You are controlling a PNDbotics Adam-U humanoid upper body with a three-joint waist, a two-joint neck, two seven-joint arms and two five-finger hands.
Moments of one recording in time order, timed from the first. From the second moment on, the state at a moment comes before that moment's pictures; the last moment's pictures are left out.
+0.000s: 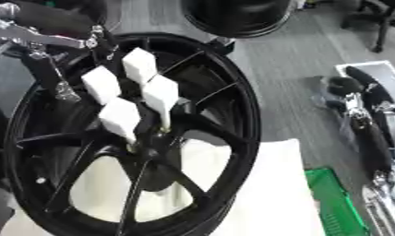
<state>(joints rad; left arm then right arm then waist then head) -1.21 0.65 -0.68 -1.30 -0.37 -0.42 -0.70 -0.03 -0.44 -0.01 -1.98 -0.16 -0.02 -0.25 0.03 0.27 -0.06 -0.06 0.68</state>
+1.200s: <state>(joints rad) -1.13 0.85 -0.33 -1.47 -0.07 -0.30 -0.82 -0.03 -0.44 -0.02 -1.98 -0.16 -0.02 -0.26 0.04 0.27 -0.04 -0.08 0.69</state>
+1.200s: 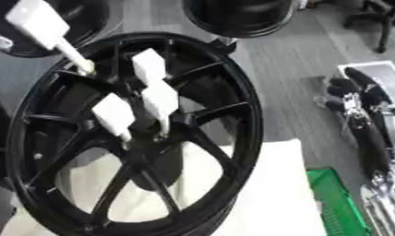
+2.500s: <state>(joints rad) -0.41 1.13 0.10 -1.64 -0.14 -0.29 -0.56 0.00 -0.44 -0.06 -1.98 -0.15 -0.04 -0.30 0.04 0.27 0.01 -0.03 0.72</state>
